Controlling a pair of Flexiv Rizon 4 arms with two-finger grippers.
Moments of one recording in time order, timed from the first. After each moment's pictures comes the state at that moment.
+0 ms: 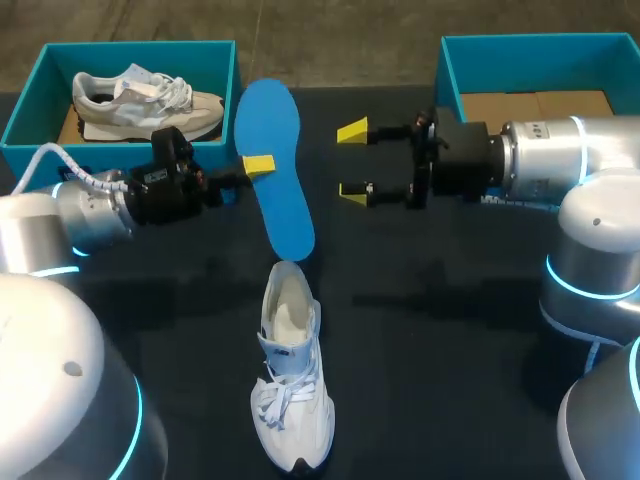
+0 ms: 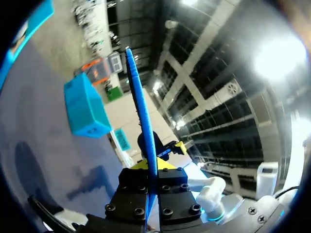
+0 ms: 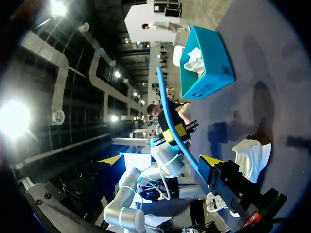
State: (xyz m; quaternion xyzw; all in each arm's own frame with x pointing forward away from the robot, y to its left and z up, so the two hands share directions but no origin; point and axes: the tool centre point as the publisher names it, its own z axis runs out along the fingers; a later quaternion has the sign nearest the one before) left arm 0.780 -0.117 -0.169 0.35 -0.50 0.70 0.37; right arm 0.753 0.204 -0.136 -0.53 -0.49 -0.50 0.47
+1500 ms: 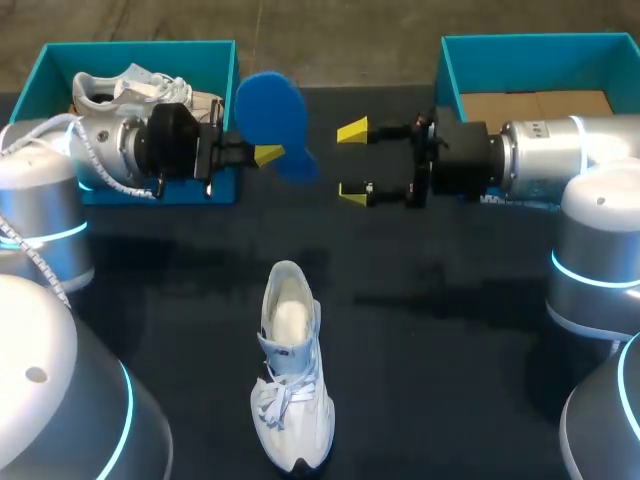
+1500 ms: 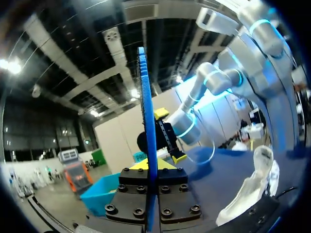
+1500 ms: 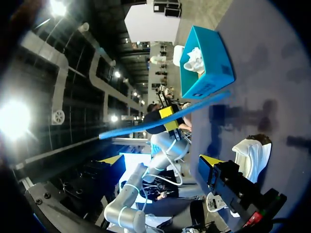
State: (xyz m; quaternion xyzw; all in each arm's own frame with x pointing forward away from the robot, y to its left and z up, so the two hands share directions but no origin) left arm 0.816 -0.128 -0.165 -0.18 -0.63 0.75 -0.10; right arm 0.753 0.204 -0.136 -0.52 -0.49 -0.50 0.48
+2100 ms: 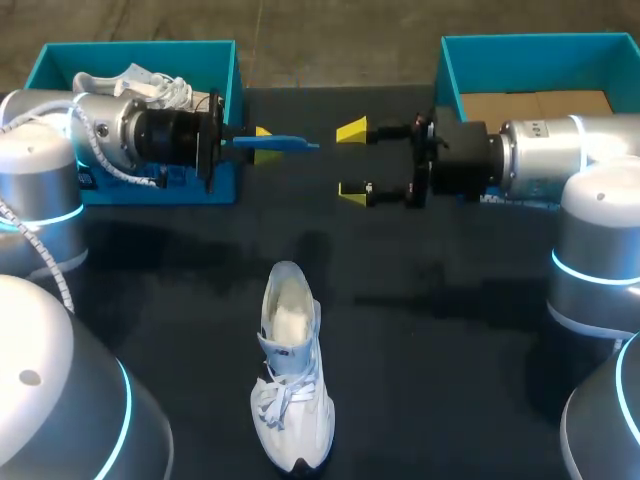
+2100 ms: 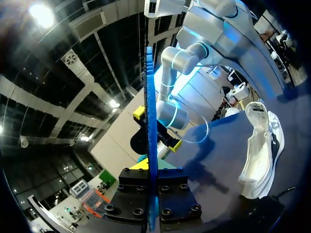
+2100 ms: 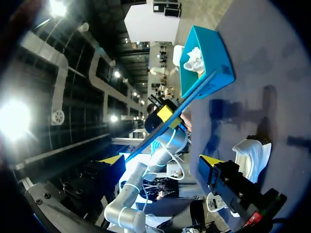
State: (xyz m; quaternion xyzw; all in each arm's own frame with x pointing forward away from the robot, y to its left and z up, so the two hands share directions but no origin) left arm 0.819 -0.127 -0.166 -0.34 -0.59 0.70 -0.21; right arm 0.753 0.205 -0.136 -0.53 -0.50 -0.50 0.47
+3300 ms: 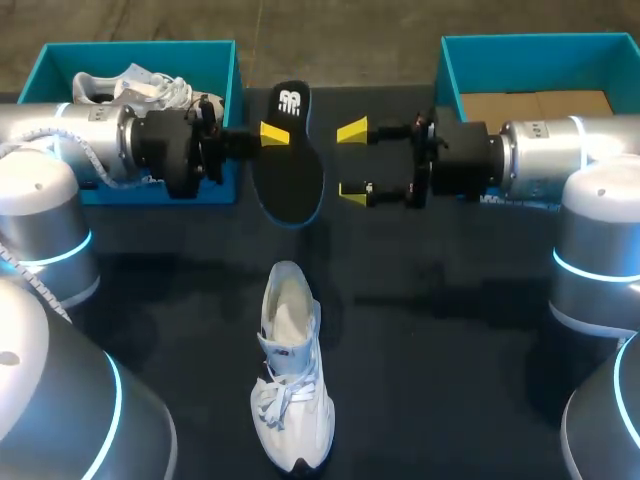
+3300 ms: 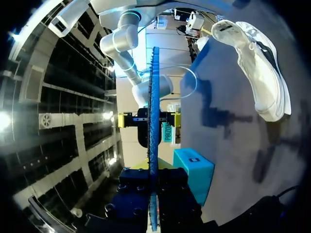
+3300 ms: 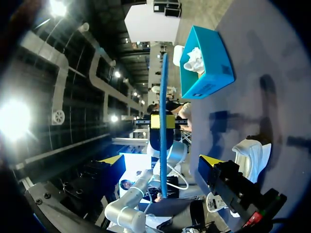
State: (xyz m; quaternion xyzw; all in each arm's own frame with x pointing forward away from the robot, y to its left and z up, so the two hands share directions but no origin) left arm 0.820 -0.134 -0.147 -0.50 -0.50 0.51 -0.50; right arm 0.753 0.204 -0.136 -0.53 -0.49 -0.50 0.48
